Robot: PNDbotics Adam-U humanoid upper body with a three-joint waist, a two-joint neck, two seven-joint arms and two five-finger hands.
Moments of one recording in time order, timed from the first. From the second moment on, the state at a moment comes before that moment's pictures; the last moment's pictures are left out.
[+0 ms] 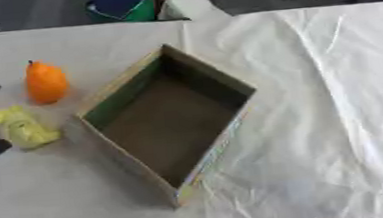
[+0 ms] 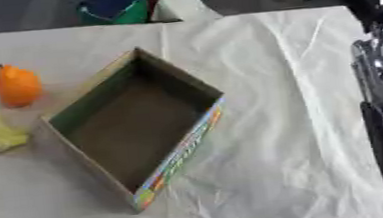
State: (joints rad) left arm -0.58 0.89 -0.27 -1.75 -0.75 -0.03 -0.67; right arm -0.41 -0.44 -0.17 -1.99 0.10 -0.02 -0.26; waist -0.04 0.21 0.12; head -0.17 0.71
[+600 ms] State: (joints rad) left arm -0.65 0.81 -0.28 -1.57 -0.81 -0.05 -0.65; right arm -0.42 -0.43 -0.17 -1.99 0.10 -0.01 -0.25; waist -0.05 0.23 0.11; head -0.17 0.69
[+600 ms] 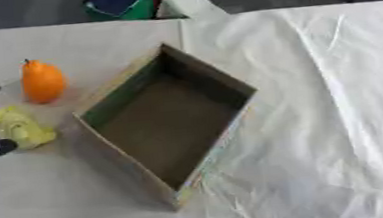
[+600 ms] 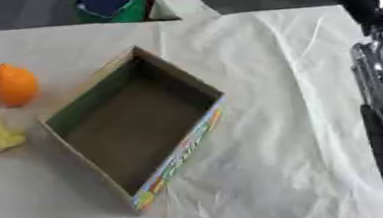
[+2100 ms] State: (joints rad) left arm -0.73 0.69 -0.27 -1.27 -0.93 -0.07 -0.58; right arm -0.43 -0.41 -0.17 -1.99 0.09 -0.01 -0.24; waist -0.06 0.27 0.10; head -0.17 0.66
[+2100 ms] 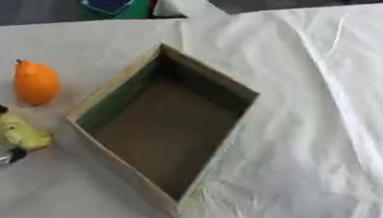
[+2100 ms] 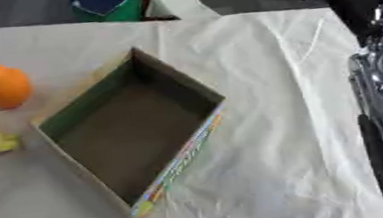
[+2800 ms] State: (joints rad) left arm -0.75 0.66 -0.25 -1.24 -0.89 -0.07 -0.50; right arm -0.44 -0.41 -0.17 -1.99 0.09 0.00 -0.23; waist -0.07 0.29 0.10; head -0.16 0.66
